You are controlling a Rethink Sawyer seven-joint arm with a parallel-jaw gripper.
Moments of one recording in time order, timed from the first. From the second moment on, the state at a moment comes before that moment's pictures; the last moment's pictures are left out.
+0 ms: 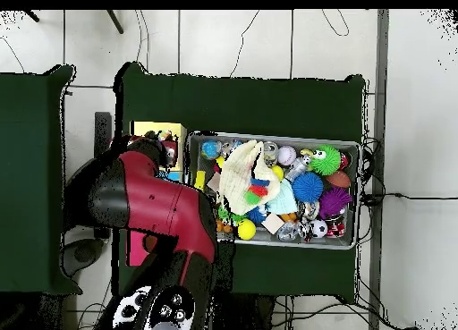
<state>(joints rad) 0.31 -0.66 -0.40 1.58 0.44 0.30 1.62</state>
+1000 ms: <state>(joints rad) 0.31 -0.67 -0.42 1.58 0.43 0.37 1.62</state>
